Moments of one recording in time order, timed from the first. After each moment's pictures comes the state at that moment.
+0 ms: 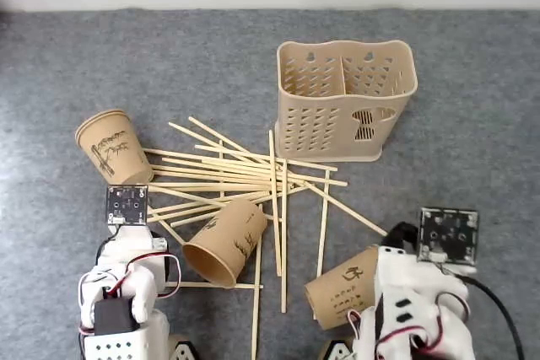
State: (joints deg) left arm -11.2 -103.3 96.7 71.9 2.3; right arm 10.7 -104.1 56.0 90.3 7.1
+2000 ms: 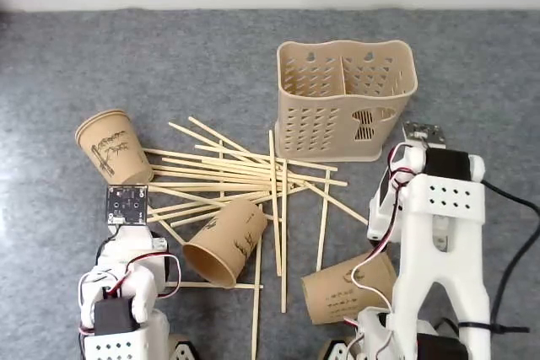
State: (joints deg) left arm -11.2 -103.3 96.7 71.9 2.3; right arm 6.1 -25.7 30.2 100.1 -2.4
